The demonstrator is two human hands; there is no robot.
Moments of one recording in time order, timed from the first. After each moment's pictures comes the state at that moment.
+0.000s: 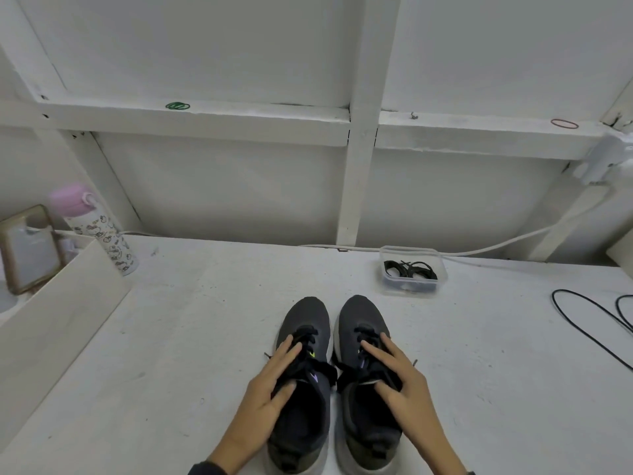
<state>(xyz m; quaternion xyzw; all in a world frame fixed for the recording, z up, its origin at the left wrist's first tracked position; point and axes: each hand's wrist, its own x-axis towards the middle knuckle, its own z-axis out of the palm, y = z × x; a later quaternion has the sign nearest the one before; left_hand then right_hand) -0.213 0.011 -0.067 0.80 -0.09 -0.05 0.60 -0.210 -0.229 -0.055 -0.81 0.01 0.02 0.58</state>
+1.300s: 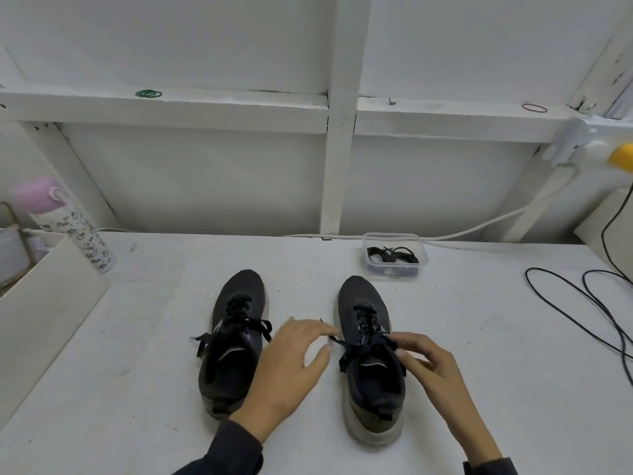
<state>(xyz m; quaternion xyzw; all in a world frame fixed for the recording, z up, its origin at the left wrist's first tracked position) -0.197 -0.039 -0.017 0.88 -0.18 0.03 0.44 -0.224 -0.284 -0.038 -0.78 0.03 -0.04 0.62</state>
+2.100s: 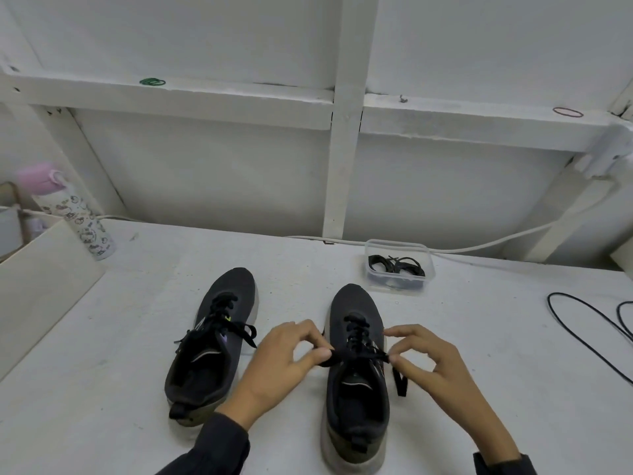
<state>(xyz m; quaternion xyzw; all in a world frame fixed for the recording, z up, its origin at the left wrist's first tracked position) -0.174 -0.061 -0.026 0.86 -0.15 -0.03 0.48 -0.184 -0.321 -0.022 -0.85 -0.11 0.01 0.52</state>
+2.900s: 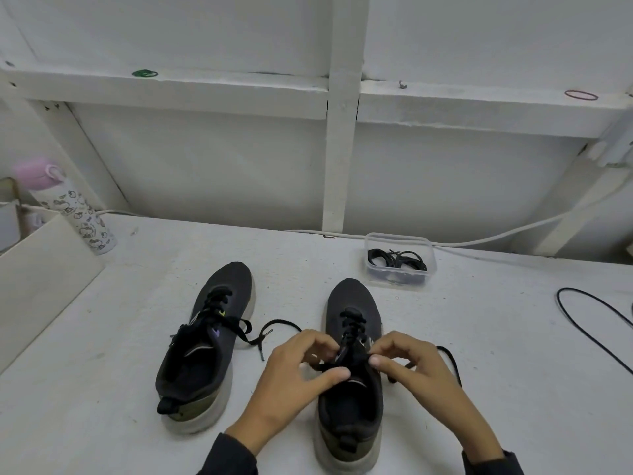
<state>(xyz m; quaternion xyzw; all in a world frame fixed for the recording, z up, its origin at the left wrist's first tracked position) -0.194 -0.090 -0.039 0.83 -0.09 -0.02 0.55 -0.180 -0.311 -0.028 -0.80 -0.12 0.07 0.58</state>
